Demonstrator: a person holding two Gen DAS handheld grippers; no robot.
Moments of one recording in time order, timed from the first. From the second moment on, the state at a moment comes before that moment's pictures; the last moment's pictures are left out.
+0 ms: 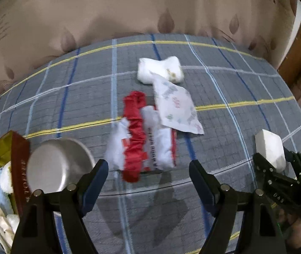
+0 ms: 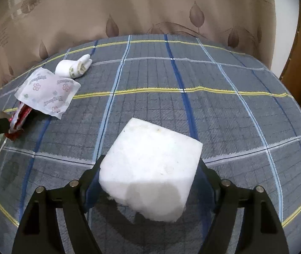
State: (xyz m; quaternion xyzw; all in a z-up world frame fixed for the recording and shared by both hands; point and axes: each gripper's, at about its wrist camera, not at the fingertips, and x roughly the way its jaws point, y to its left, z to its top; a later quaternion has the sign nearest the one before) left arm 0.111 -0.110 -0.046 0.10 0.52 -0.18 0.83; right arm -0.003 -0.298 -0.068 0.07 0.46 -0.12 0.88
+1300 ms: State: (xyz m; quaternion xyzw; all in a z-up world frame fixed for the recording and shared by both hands) left arm 0.094 -0.110 -0.028 0.09 0.53 -0.16 0.83; right arm 0.000 -0.292 -0.073 0.06 0.46 -0.11 0.88
